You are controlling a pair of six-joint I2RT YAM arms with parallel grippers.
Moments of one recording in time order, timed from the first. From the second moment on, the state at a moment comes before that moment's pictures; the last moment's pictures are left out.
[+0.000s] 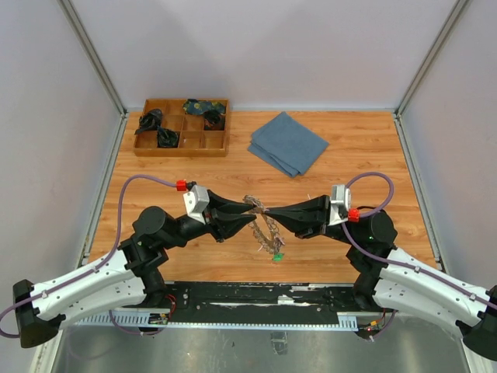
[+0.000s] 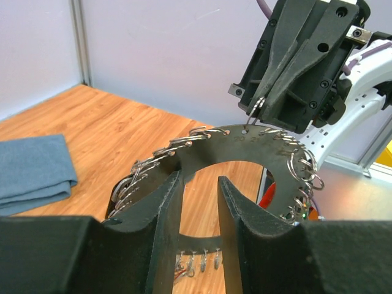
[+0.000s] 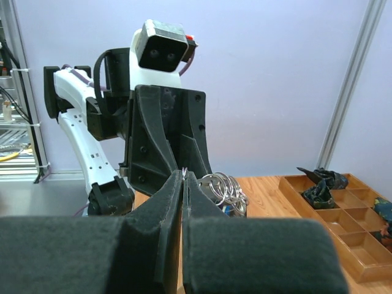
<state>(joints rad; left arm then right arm) -1.01 0.66 0.56 0.34 0.17 -0.19 0.94 0.72 0.50 0.74 -0.45 0.14</state>
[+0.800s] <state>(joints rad) -1.01 0.67 0.56 0.36 0.21 -0.20 0.95 0.72 0.55 0.58 -0.42 0.10</state>
